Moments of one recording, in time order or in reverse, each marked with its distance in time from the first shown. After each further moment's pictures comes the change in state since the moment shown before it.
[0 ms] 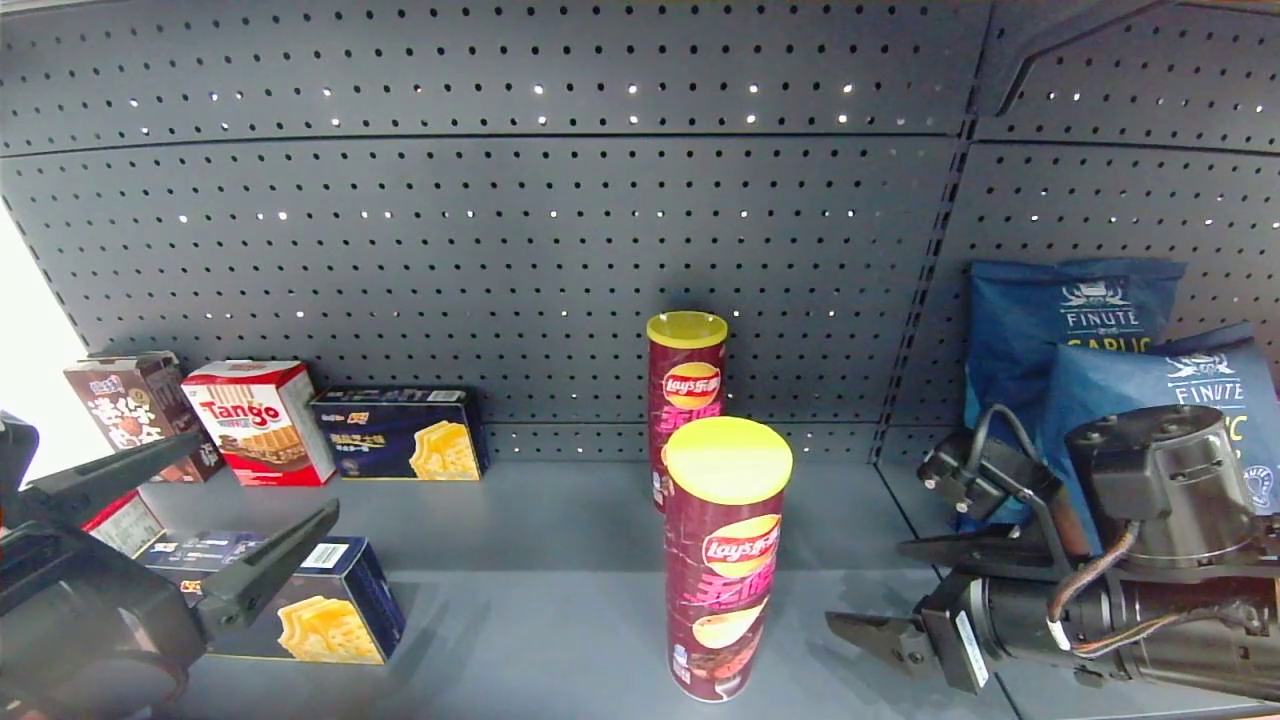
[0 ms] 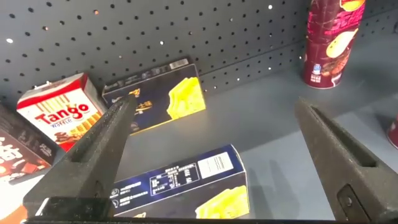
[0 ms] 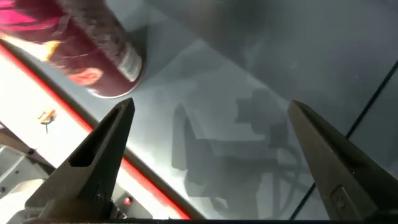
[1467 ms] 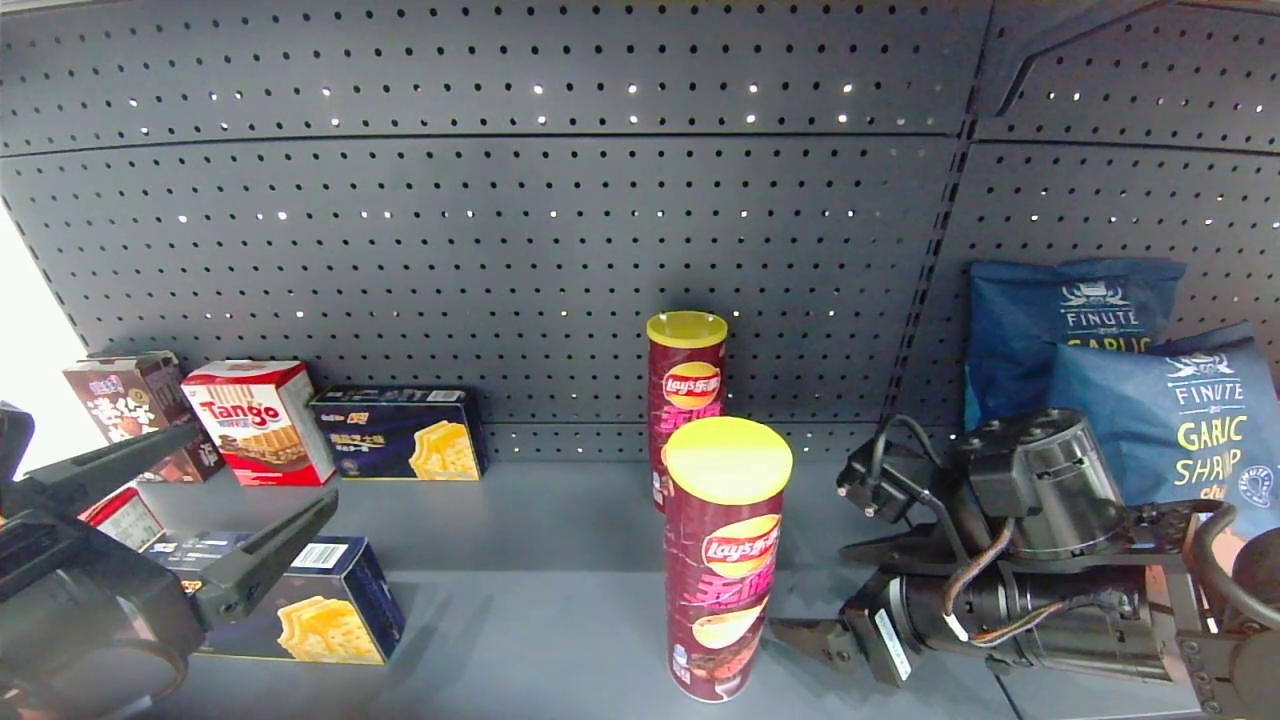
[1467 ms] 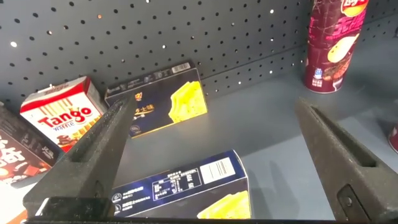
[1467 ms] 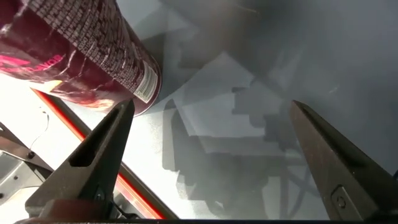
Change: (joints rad) left arm 0.004 0.006 -0.014 0.000 0.002 -0.001; right arm 0.069 0.138 -0.083 -0.013 -0.015 0.005
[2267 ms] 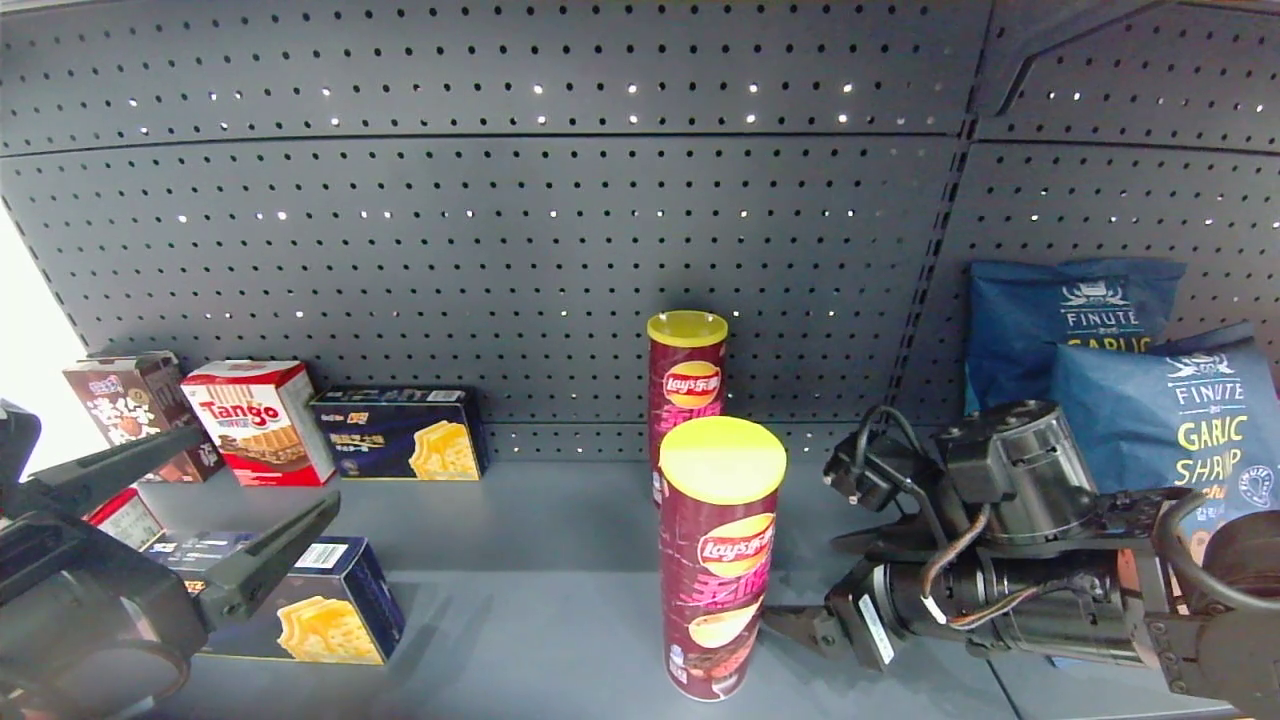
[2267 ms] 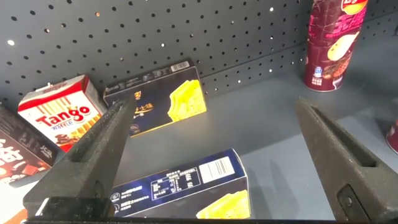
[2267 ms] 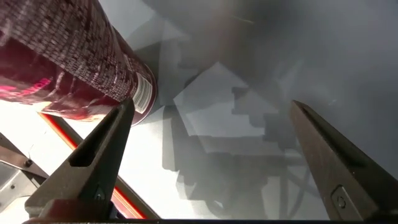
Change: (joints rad) left arm 0.000 0.003 0.001 0.001 0.000 -0.001; right arm -0.003 0.035 -0.038 -0.001 0.000 0.001
